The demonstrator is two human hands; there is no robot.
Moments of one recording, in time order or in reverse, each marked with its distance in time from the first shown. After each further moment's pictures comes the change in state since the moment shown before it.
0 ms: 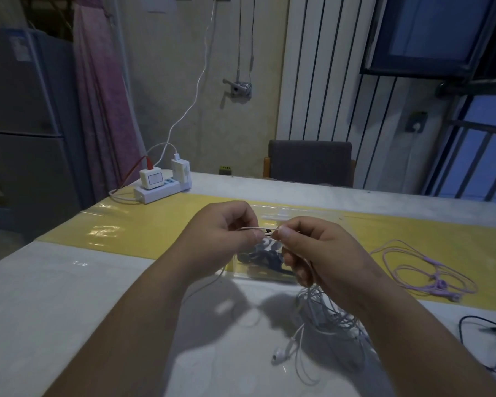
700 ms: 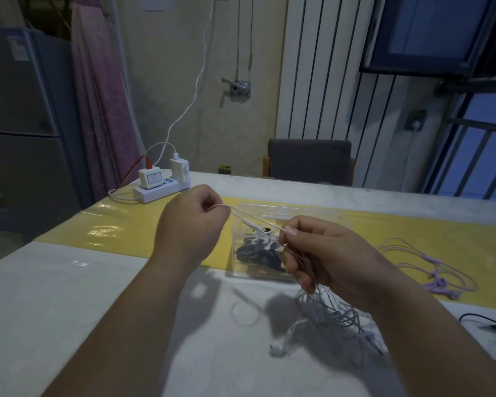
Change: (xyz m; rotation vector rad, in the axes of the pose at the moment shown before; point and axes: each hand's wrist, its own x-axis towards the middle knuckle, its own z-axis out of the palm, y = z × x) left_hand 0.004 -0.007 -0.011 0.303 0.529 -0.098; right_hand -0.003 -0.006 -0.011 0.042 -0.164 0.086
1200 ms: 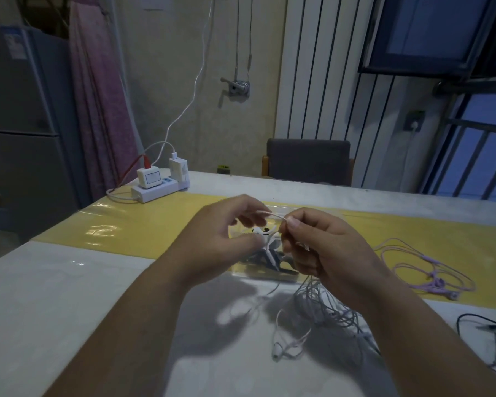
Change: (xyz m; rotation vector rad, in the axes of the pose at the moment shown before) left_hand -0.014 0.014 -0.002 -0.101 -0.510 0.295; right_hand 0.007 0.006 0.002 0.076 0.076 -0.161
